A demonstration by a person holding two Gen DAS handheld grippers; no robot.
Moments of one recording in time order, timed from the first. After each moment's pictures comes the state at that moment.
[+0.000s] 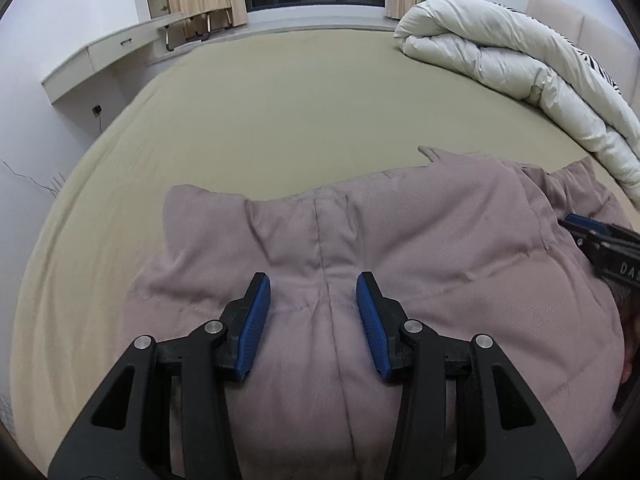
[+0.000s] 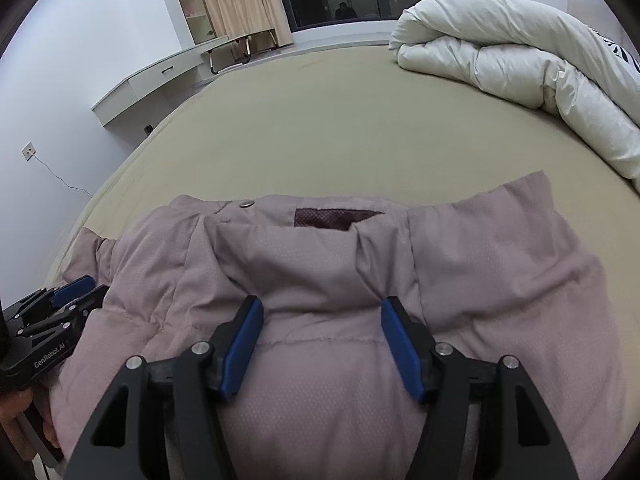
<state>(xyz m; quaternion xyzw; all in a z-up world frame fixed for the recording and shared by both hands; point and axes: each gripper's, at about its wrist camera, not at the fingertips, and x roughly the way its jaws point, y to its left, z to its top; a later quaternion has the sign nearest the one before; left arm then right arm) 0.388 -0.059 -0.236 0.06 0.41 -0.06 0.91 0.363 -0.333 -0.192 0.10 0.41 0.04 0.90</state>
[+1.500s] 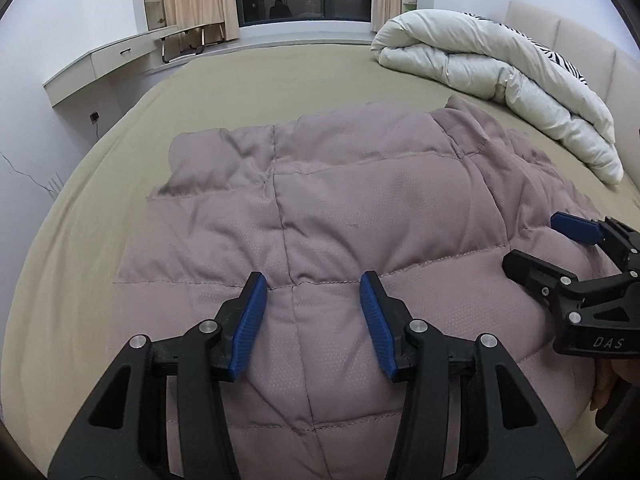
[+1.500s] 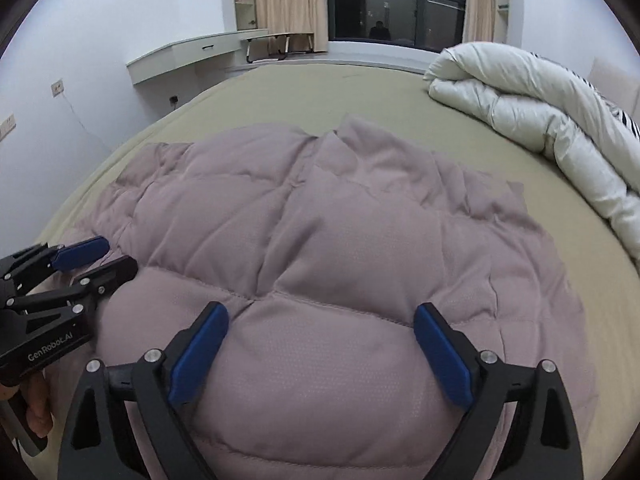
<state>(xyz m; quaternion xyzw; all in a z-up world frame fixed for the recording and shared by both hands) 0.286 -0.055 -0.242 0.04 0.40 -0.08 0.91 0.275 -0.272 -0.190 0.01 0.39 0.06 0.92</state>
